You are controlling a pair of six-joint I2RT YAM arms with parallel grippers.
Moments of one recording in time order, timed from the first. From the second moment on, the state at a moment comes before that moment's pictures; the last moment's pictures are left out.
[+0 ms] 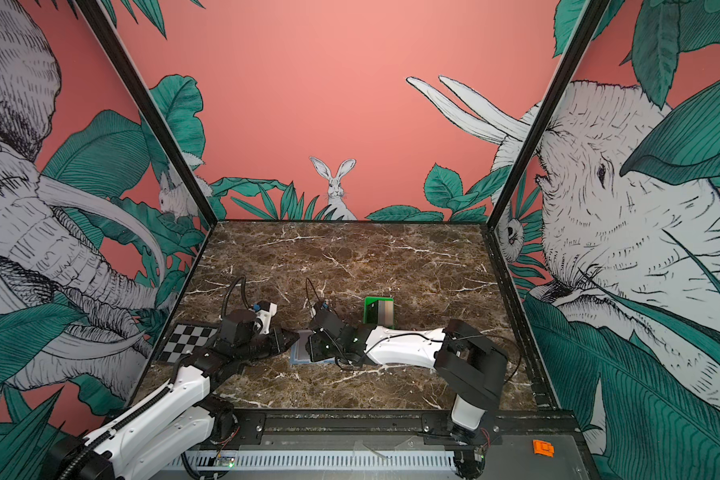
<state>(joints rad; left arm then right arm) -0.44 0.83 0.32 -0.21 0.43 -0.73 1.13 1.66 0.97 -0.11 -0.03 0.75</state>
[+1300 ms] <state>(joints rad) -0.79 1.50 0.87 -0.09 0.33 -0.63 0.61 1.21 0.74 -0.51 0.03 0.55</state>
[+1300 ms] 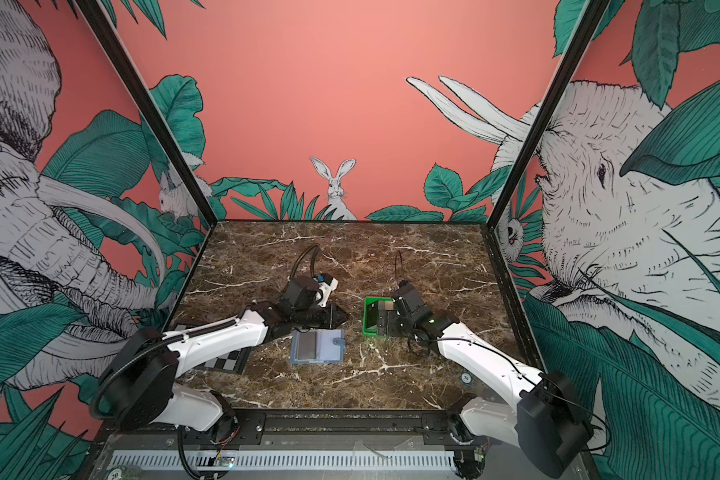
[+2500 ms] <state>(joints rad) -0.82 1.94 1.23 -0.14 0.32 -0.56 0.52 1.49 0.79 -0.39 -0.09 0.47</state>
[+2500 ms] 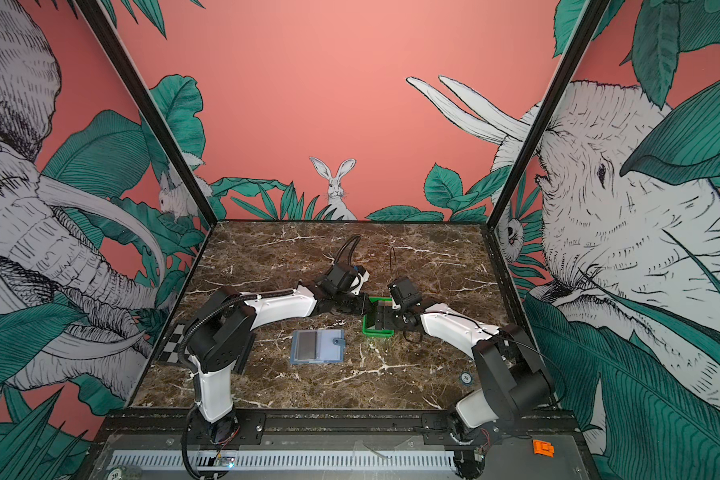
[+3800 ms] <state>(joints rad) -0.82 1.95 1.24 -0.17 0.33 -0.53 0.47 1.44 0.81 -0.41 -0.11 0.47</state>
